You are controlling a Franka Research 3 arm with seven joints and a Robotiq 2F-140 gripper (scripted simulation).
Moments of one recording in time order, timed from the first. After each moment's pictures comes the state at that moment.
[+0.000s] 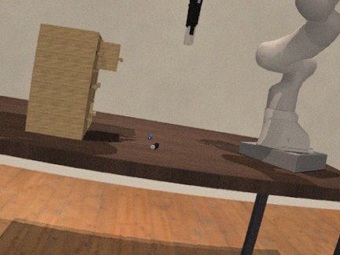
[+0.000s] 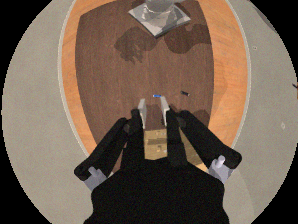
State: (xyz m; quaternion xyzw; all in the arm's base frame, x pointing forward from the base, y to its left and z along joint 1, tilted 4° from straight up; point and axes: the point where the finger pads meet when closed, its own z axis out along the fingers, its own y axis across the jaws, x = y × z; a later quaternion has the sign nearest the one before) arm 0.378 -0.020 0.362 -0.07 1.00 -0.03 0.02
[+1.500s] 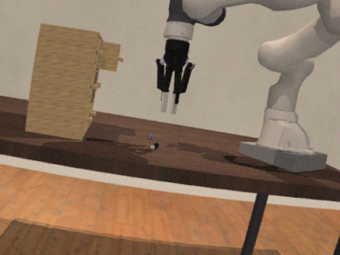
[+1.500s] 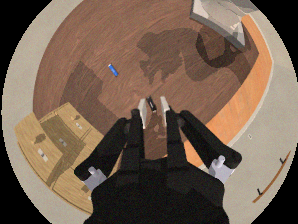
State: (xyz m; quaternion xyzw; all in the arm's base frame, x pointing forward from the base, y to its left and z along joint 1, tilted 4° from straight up) arm 0.424 0.131 0.107 -0.49 0.87 -0.03 -0.02
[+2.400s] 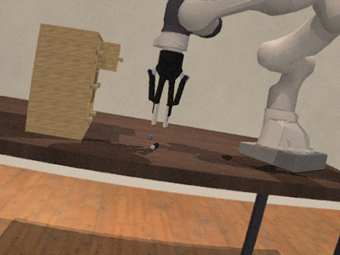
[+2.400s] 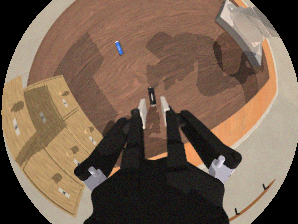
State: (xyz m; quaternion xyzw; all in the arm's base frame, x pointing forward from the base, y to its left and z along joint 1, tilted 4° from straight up) arm 0.445 0.153 0.067 -0.59 0.81 -0.03 0.00
